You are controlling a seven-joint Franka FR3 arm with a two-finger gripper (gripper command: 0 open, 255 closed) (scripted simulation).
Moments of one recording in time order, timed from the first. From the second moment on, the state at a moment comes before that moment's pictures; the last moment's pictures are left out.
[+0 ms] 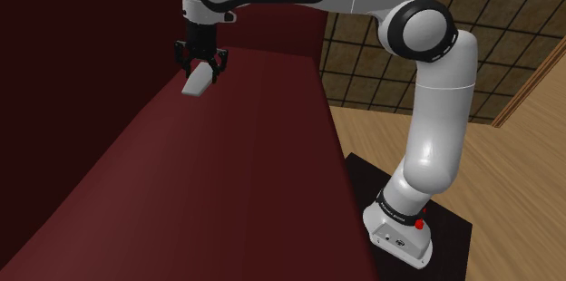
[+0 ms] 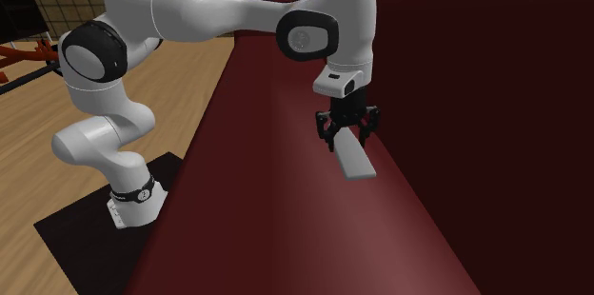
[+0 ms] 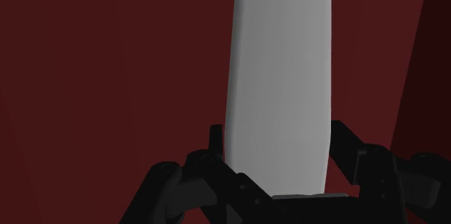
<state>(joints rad) 0.03 0.36 0.48 -1.39 -0.13 1.78 1.34</state>
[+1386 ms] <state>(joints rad) 0.06 0.40 0.48 -1.18 -0.15 1.61 1.35</state>
